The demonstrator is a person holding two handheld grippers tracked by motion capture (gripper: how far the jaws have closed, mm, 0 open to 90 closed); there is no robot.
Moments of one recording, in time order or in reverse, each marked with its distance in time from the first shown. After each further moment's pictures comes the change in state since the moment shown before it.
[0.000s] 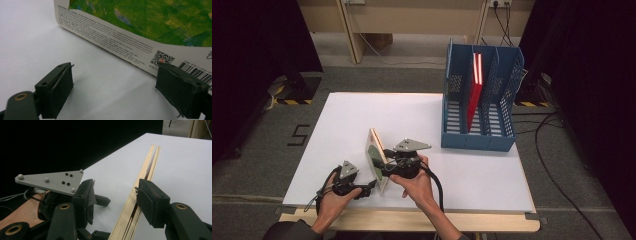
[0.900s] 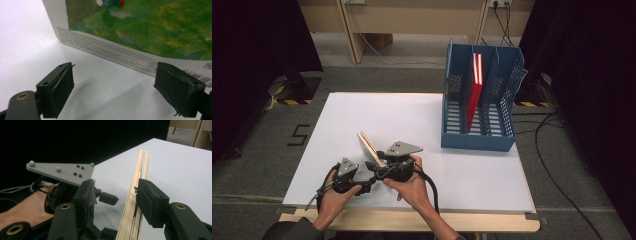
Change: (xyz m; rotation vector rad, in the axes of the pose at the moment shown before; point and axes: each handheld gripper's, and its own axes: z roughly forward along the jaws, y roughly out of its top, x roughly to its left) left arm 0.006 0.007 -0.004 -0.063 0.002 -0.030; right arm 0.017 0.003 0.006 0.001 0.011 -0.098
